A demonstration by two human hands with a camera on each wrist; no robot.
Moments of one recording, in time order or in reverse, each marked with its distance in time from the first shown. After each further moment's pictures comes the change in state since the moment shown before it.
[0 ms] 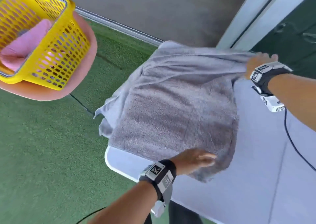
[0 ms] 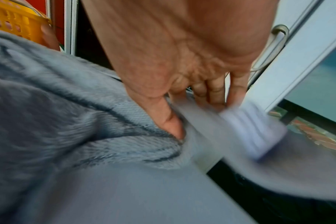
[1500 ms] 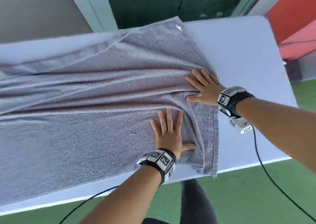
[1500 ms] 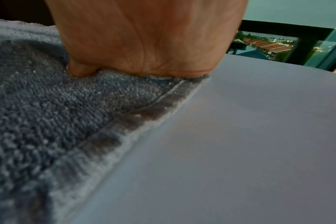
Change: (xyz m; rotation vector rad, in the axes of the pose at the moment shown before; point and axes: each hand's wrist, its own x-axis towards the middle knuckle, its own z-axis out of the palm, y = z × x) left_hand 0.223 0.093 0.377 1.079 0.074 -0.121; right_hand -0.285 0.262 0.396 0.665 -0.273 -0.143
